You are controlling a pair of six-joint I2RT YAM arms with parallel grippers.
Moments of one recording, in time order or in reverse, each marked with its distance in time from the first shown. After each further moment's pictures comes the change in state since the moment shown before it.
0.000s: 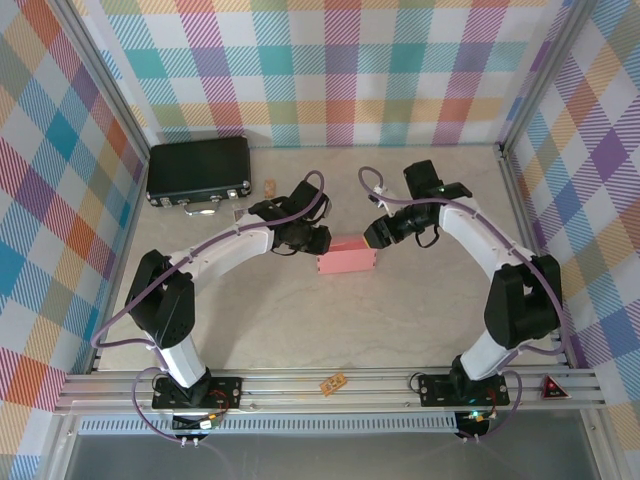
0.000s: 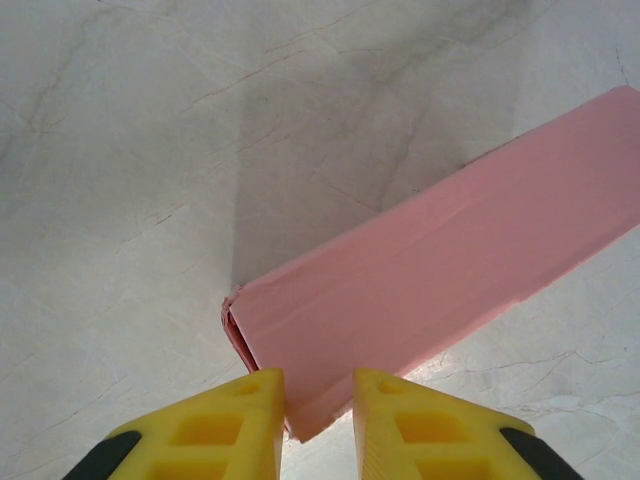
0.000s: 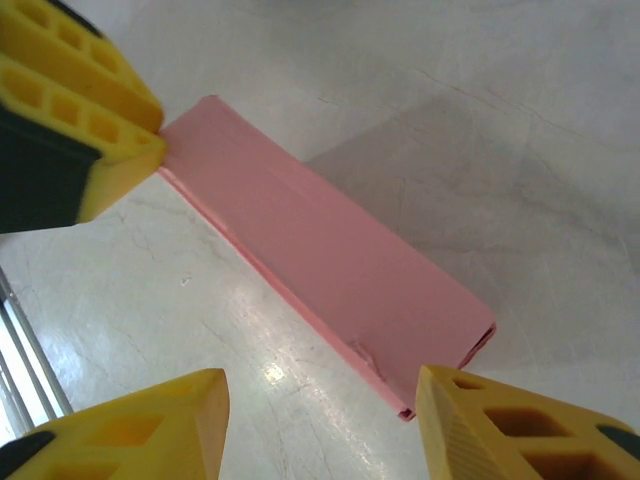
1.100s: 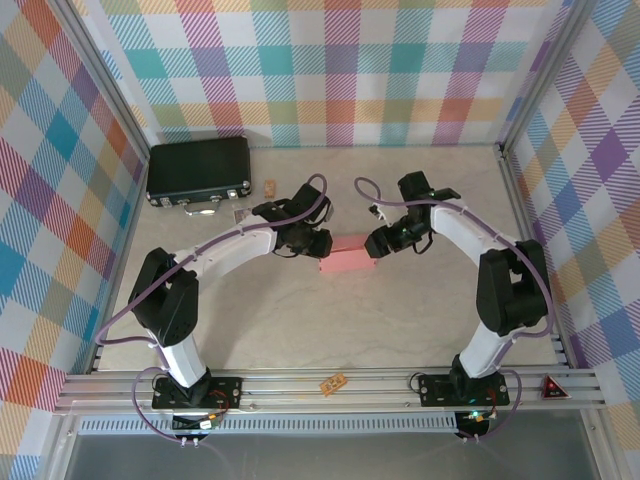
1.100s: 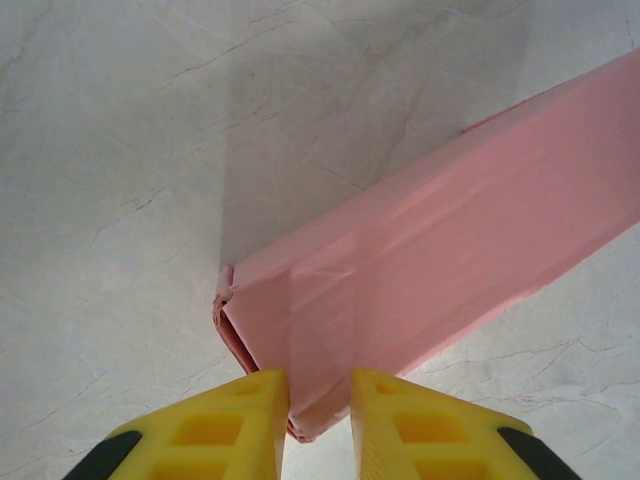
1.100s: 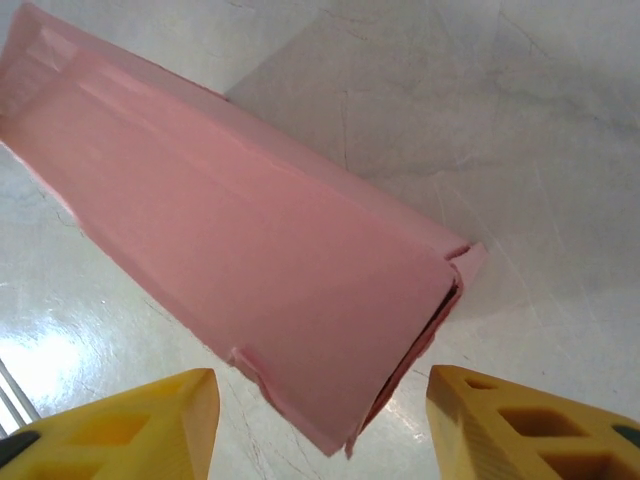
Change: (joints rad) left arm -0.005 0.020 -0.009 0.002 0.023 0.000; right arm -0.005 0.068 -0.059 0.018 0.060 0.055
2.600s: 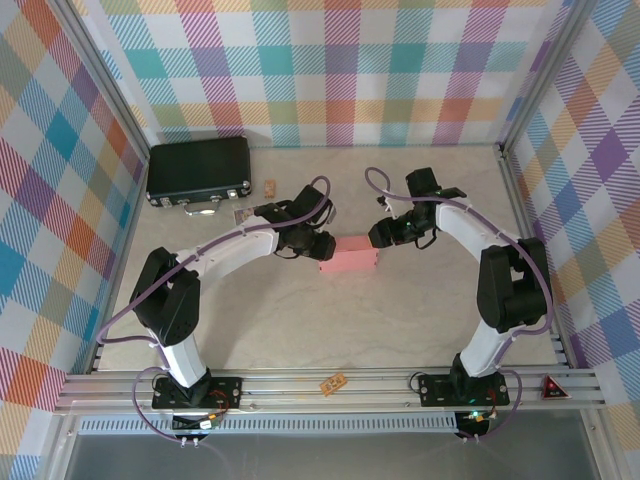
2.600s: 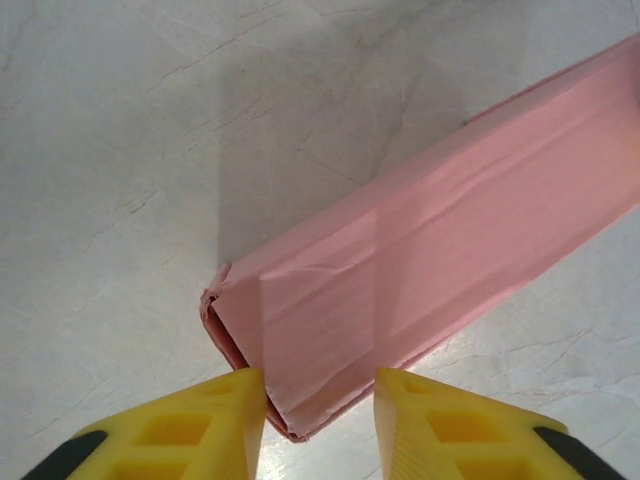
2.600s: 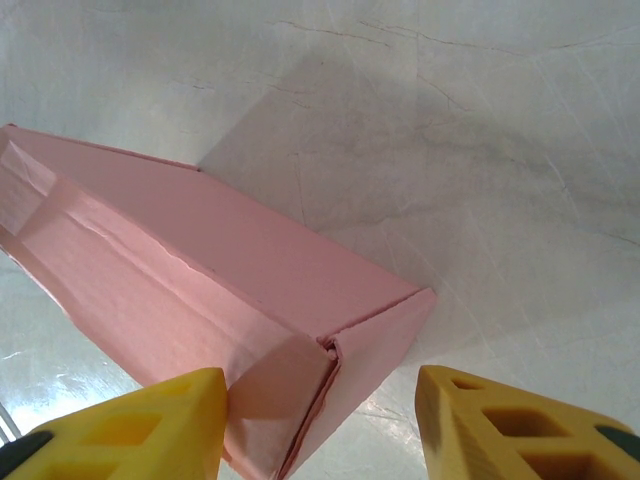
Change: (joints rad) left arm -0.007 0.005 0.006 -0.008 -0.020 0.055; right arm -0.055 0.029 0.001 0.082 -0.017 0.100
